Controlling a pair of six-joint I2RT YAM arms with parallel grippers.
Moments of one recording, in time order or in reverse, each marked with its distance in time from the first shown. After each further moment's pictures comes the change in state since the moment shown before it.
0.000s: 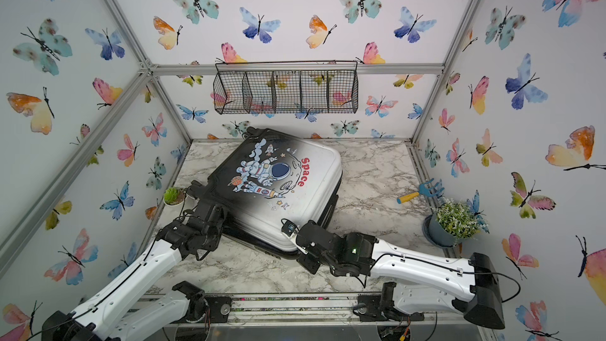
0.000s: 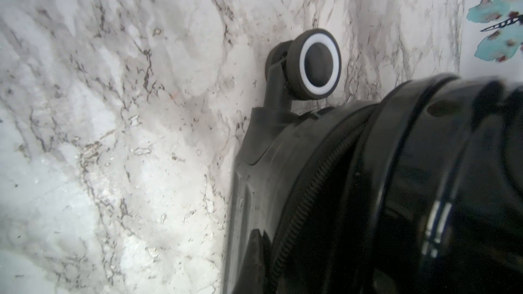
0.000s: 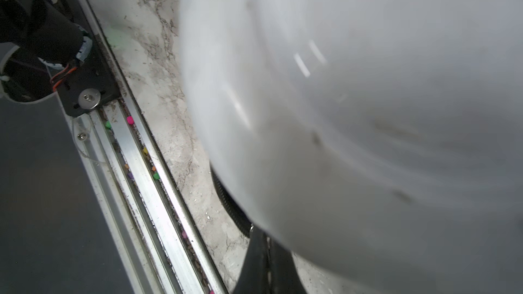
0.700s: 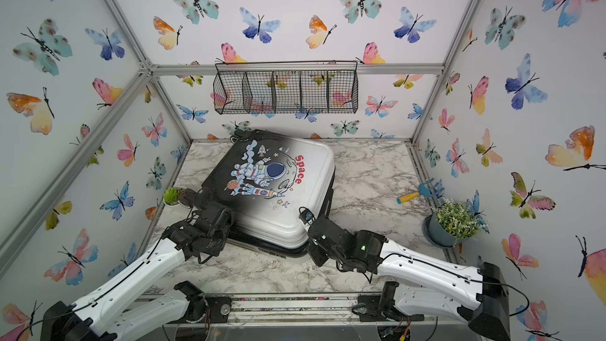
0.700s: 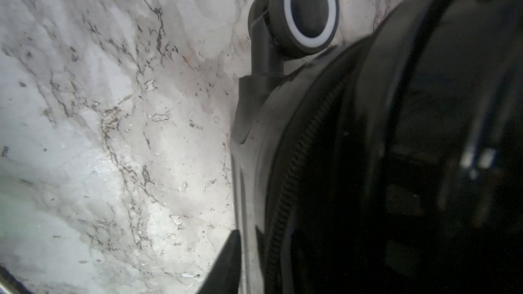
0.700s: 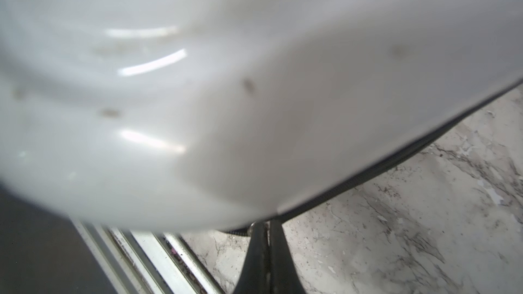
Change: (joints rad) left arm -0.121 0.069 0.033 -0.077 0.000 -0.029; right arm -0.120 -0.062 -0.078 0.020 -0.003 0.154
